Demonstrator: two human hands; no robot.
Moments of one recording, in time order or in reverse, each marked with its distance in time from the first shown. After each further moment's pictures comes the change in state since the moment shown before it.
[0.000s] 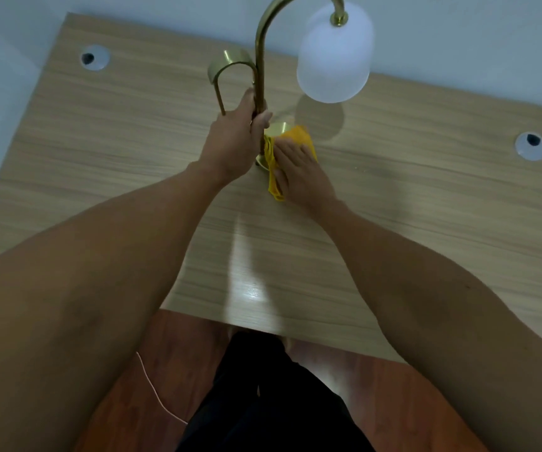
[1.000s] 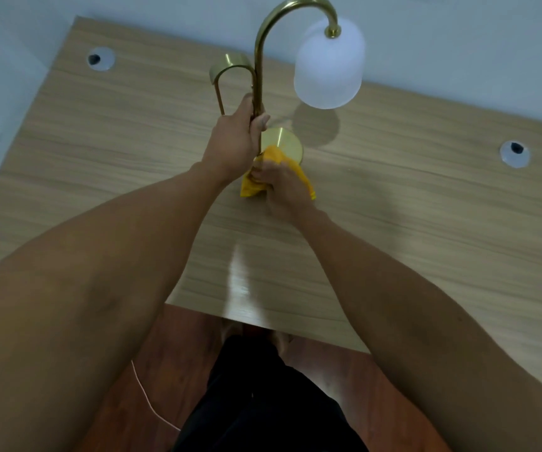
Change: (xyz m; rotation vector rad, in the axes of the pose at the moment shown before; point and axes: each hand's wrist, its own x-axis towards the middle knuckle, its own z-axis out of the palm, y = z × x) left_hand -0.013 0.007 0.002 -0.098 0.082 -0.001; right_hand 0.001 -0.050 -0.026 0.338 -0.189 0.187
